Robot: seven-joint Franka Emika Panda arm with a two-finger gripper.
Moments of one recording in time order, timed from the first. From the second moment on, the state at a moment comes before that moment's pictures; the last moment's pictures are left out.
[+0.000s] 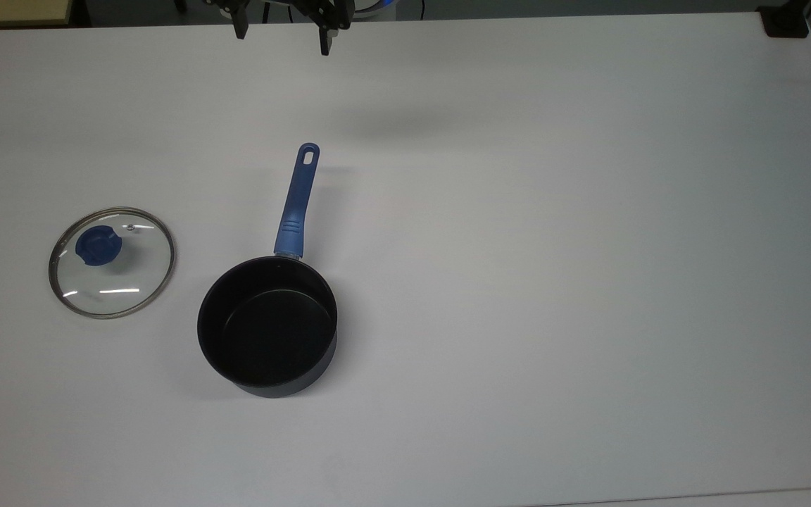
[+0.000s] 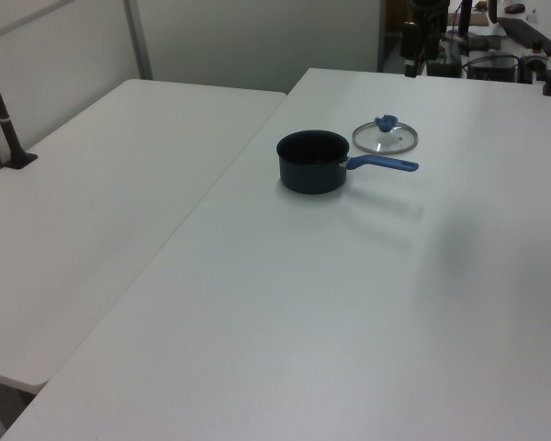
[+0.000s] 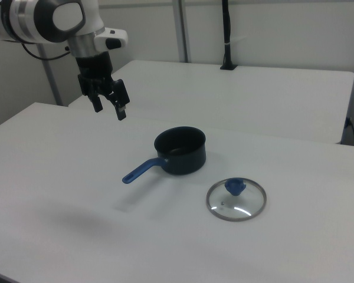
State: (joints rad) arm 0.08 -0.01 -0.09 -1.65 -0.04 1.67 0.17
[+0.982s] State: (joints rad) arm -0.06 0.18 -0.14 -1.57 -0.04 1.84 0.20
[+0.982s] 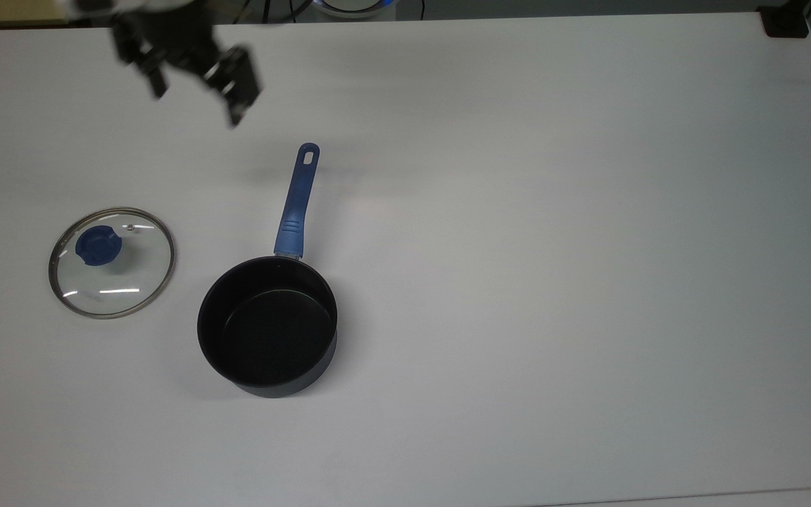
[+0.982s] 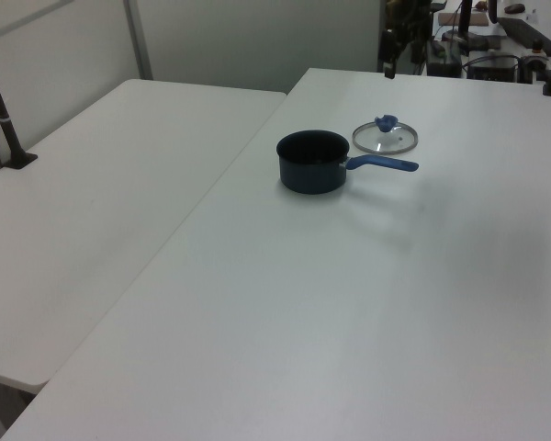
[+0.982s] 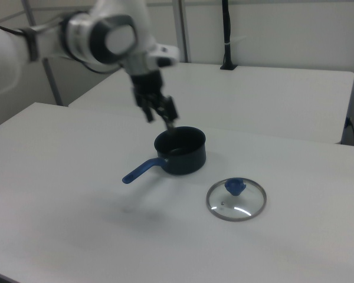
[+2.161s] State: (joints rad) arm -0.29 0.55 -0.15 -1.55 0.09 2.33 0.34
